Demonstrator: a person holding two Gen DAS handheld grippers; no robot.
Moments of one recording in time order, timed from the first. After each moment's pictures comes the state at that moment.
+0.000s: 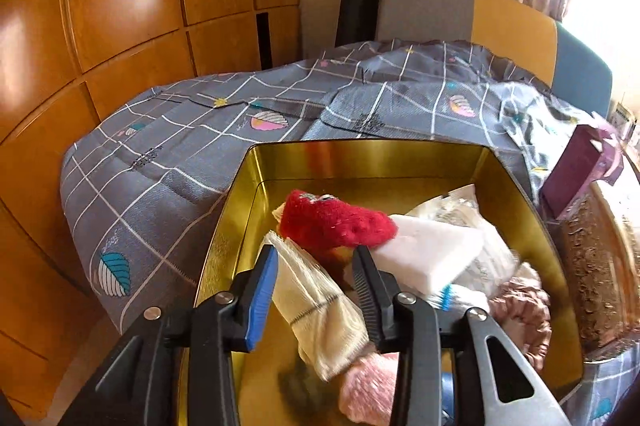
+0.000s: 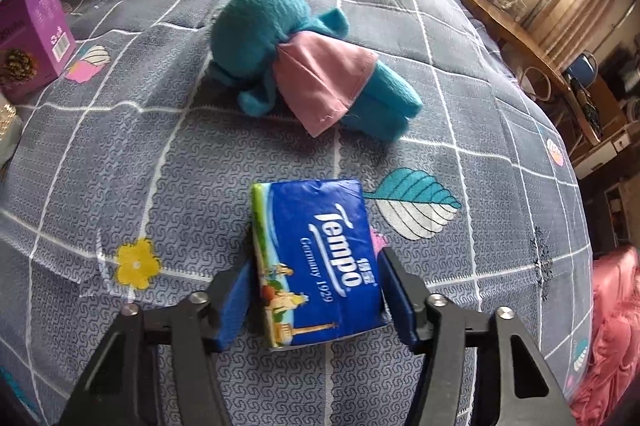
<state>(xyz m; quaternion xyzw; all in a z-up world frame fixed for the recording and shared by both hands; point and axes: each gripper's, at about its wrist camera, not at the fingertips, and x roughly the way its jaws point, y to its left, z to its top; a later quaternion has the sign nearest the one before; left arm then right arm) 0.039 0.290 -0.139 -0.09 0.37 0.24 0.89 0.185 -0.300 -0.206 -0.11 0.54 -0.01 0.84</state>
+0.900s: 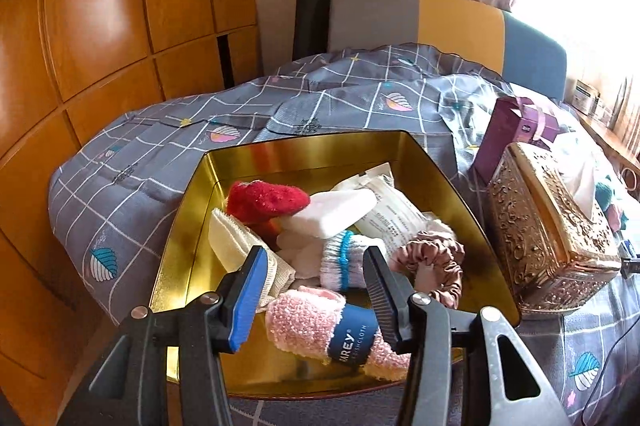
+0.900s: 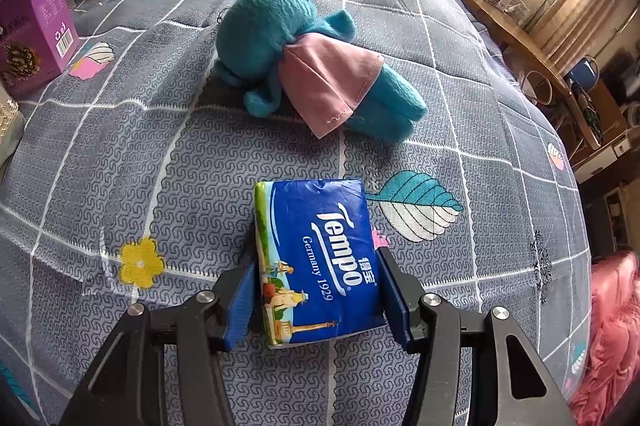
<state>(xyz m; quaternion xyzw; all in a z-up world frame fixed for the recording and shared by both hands) 0.004 0.219 -0.121 -0.05 0.36 0.18 0.92 0.186 -0.300 -0.207 -0.11 0.54 -0.01 0.84</state>
